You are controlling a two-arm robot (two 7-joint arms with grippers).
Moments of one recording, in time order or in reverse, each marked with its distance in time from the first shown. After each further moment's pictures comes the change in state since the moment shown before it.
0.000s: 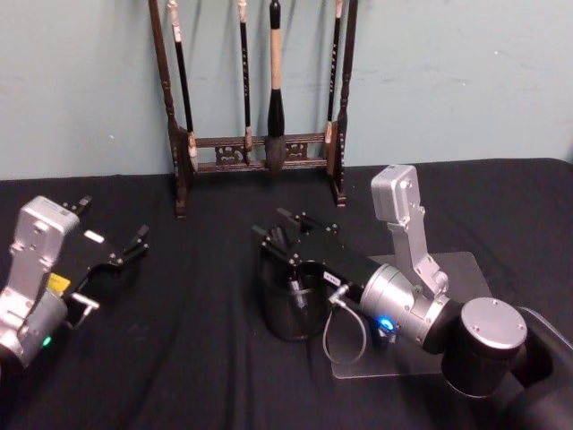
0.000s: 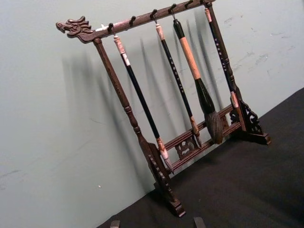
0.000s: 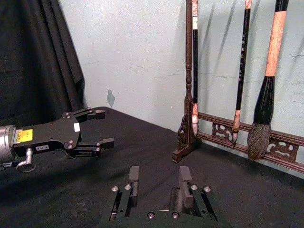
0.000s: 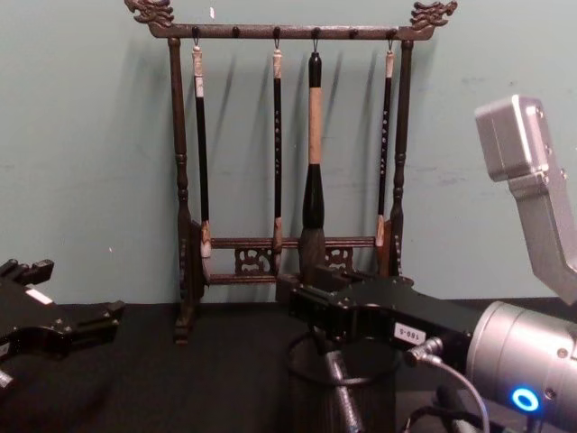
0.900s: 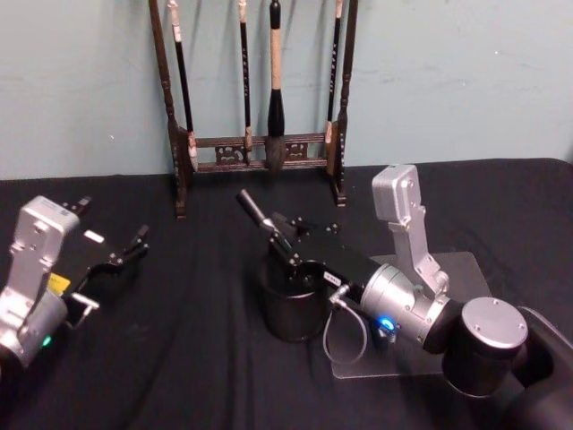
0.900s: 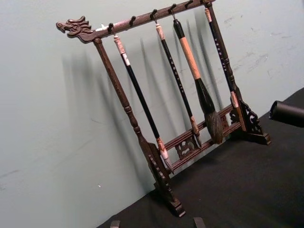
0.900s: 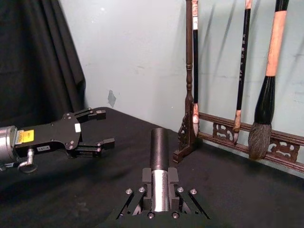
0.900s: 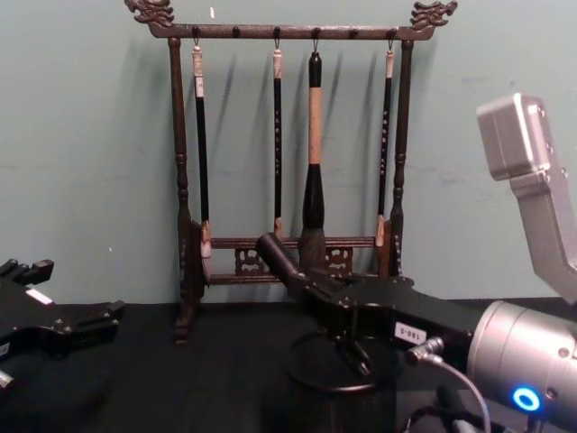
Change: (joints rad) left arm 0.000 0.000 0.000 0.000 0.000 0.000 0.000; right arm 0.001 0.002 0.001 -0.001 0.007 0.003 0.005
